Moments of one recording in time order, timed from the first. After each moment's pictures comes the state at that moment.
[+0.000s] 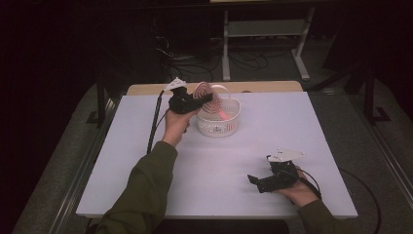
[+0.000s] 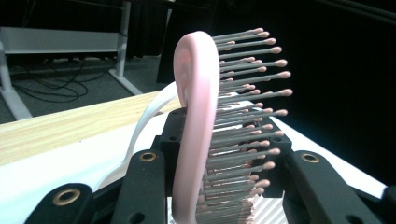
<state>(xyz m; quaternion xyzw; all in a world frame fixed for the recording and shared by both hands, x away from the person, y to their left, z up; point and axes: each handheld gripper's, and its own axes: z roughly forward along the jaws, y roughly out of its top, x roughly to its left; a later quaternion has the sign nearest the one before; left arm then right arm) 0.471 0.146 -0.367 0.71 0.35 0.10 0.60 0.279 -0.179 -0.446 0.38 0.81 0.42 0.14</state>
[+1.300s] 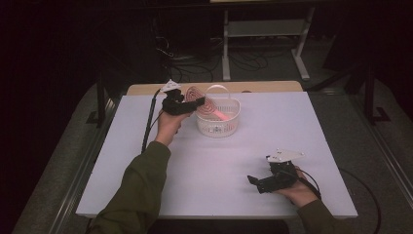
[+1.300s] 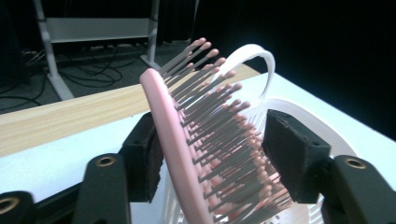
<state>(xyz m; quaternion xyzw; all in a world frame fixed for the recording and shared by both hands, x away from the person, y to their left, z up) 0.478 0.165 -0.380 0.73 0.38 0.15 0.55 0.280 -0.178 -0.447 0.38 0.82 0.42 0.14</state>
